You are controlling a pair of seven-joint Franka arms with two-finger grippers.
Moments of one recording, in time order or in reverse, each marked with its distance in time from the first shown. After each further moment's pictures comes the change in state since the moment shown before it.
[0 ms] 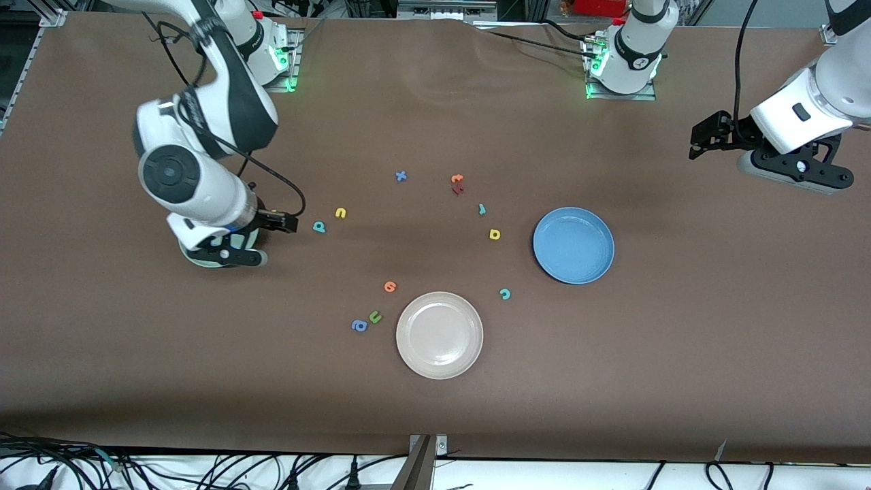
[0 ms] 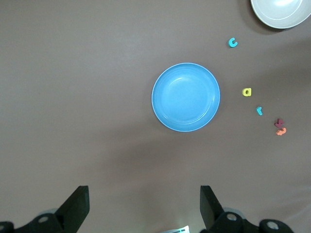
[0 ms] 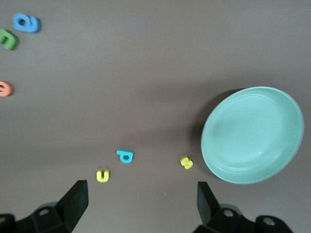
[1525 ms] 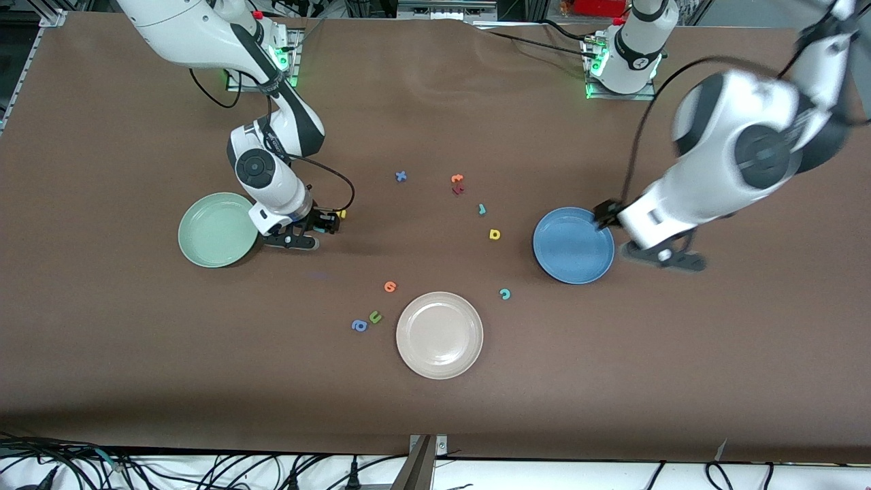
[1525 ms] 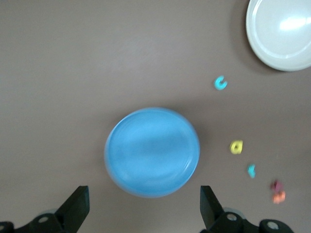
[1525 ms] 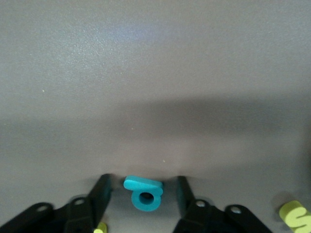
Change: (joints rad) left arm -0.193 0.348 -0.023 0.009 0.002 0.384 -0.268; right arm 0.026 0.119 0.039 -0.415 0.004 0.687 0.079
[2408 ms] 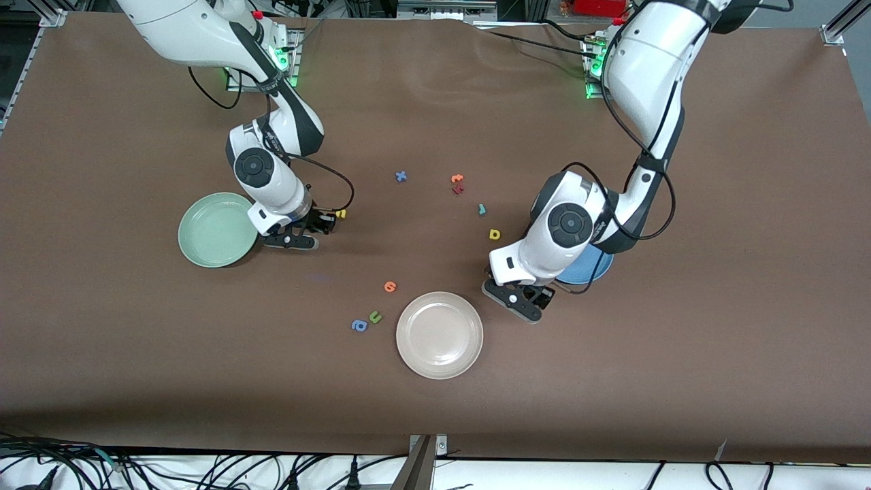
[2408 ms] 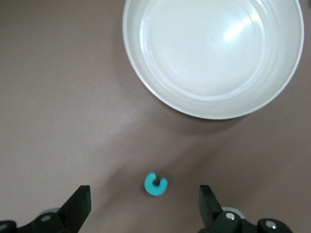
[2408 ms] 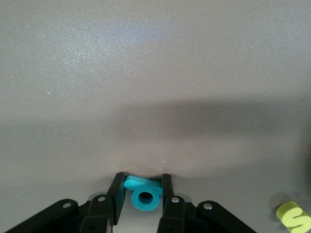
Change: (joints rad) left arm -0.170 0.432 0.004 0.137 0.008 0.515 0.407; right arm 0.000 -0.007 0.000 0.005 0.000 -0.017 -0.008
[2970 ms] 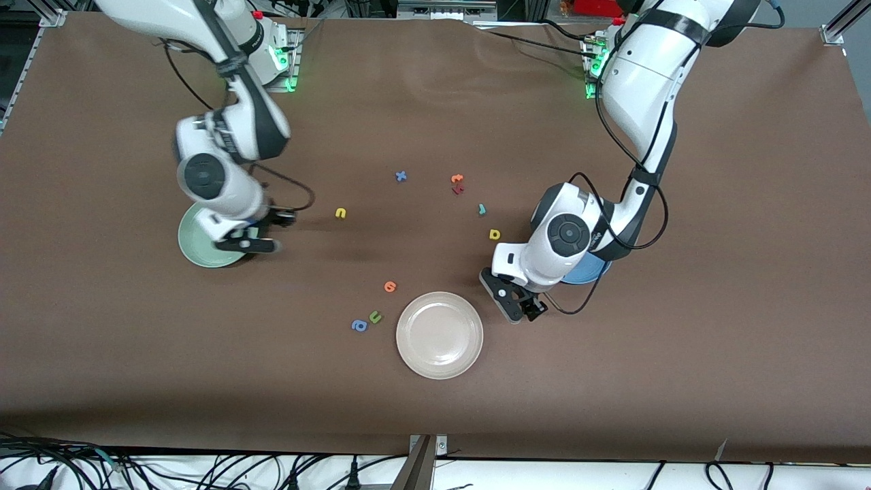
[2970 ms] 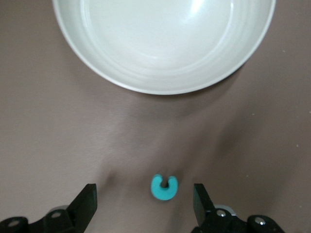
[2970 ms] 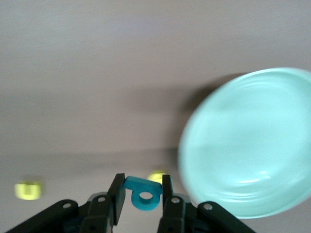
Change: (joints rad) left arm -0.005 0.046 0.000 0.000 0.000 0.026 0.287; right arm -0.003 -0.154 -0.198 0.097 -0.002 -0.402 -0.296
